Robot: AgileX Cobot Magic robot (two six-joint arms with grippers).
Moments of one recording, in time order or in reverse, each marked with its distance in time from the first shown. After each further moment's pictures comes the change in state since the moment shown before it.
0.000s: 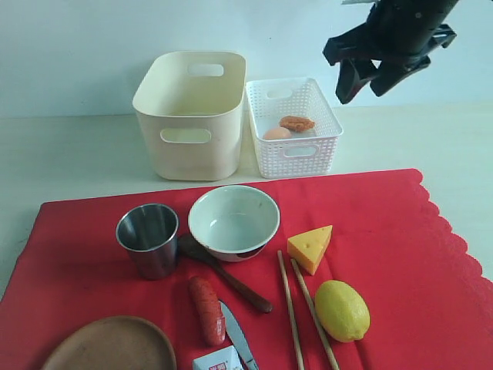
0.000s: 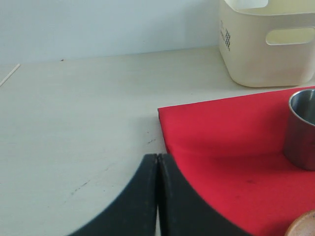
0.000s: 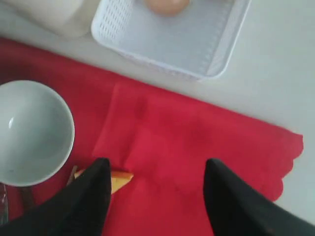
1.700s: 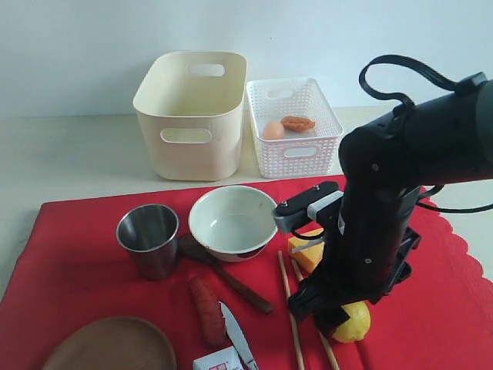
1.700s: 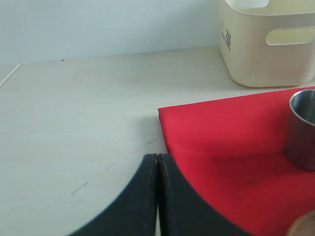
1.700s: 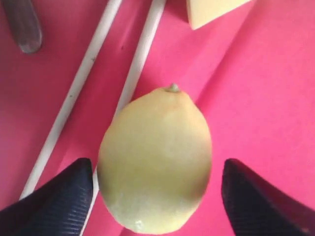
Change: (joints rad) left arm 0.000 0.000 0.000 0.000 0.000 0.000; right arm 0.386 -0.076 0.779 -0.156 -0.328 0.272
